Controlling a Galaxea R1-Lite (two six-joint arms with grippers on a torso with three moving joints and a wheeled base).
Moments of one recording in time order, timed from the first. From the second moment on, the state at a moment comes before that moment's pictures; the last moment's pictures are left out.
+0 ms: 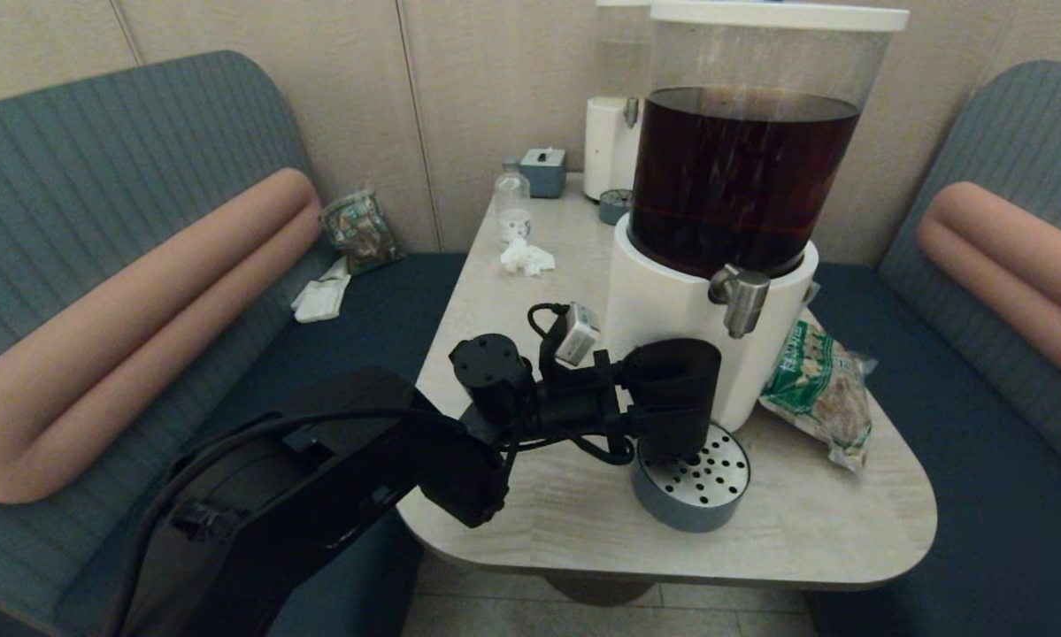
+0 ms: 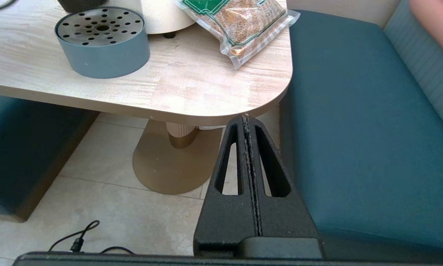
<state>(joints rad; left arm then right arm) -0.60 2.53 -1.43 -1.52 -0.94 -0.29 0.00 0.00 0.00 0.02 0.03 -0.05</state>
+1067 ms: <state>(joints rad) -0.63 2.59 -1.45 -1.52 -0.94 -0.29 0.00 0.00 0.00 0.02 0.03 -0.05</state>
